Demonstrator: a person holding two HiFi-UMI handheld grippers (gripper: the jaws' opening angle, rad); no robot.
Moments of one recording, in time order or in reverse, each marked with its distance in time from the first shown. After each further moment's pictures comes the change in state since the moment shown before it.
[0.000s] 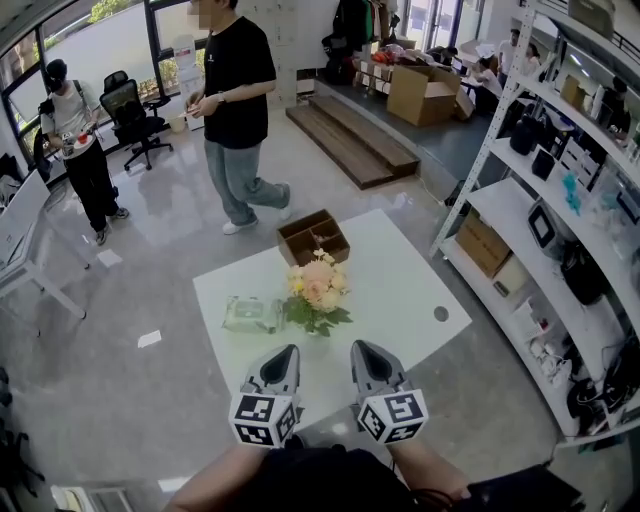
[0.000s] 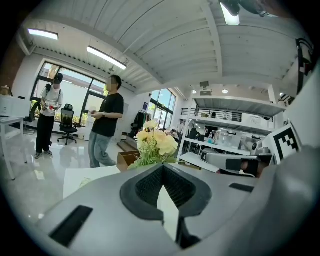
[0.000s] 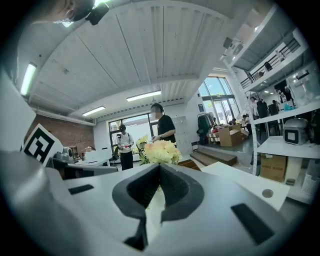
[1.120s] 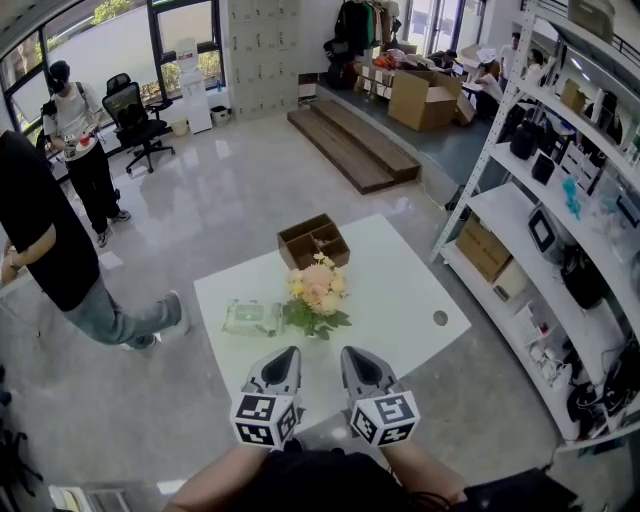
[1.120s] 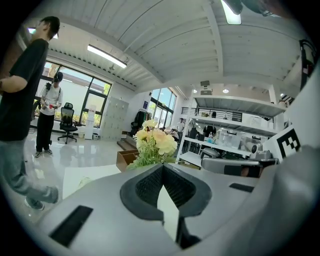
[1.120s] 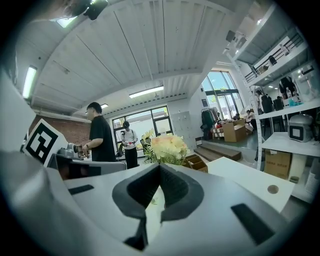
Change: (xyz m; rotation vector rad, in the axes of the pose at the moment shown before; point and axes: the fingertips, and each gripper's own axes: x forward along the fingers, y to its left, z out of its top) left arm 0.004 -0.003 0.001 -0.006 0.011 -0.001; right arm 0.007 0.015 -0.010 0.008 0.051 0.047
